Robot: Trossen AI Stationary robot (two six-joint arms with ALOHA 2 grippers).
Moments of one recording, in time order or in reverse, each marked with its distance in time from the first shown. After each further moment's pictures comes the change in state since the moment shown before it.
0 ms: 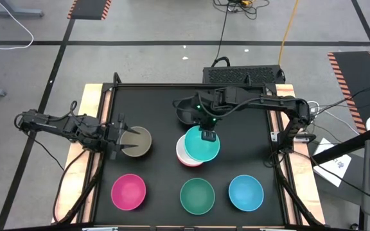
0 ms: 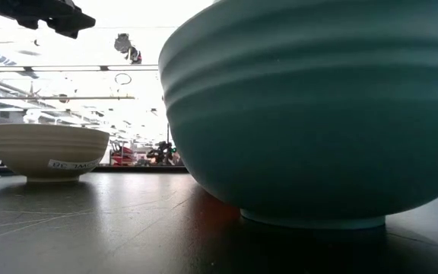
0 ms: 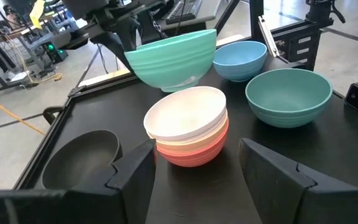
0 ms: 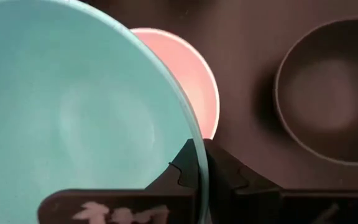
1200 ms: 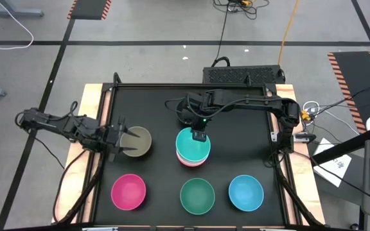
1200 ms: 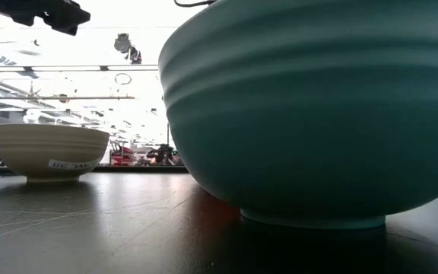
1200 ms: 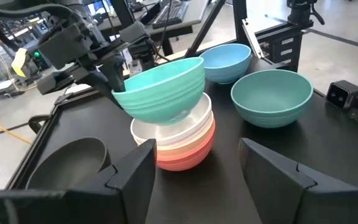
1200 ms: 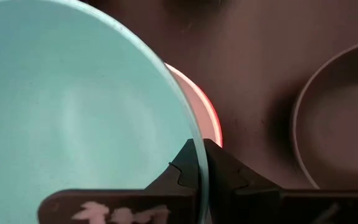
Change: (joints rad) left arm -0.044 0.000 0.000 0.001 0.014 0.010; right arm -0.027 0.120 -0.001 0.125 -0.080 -0.016
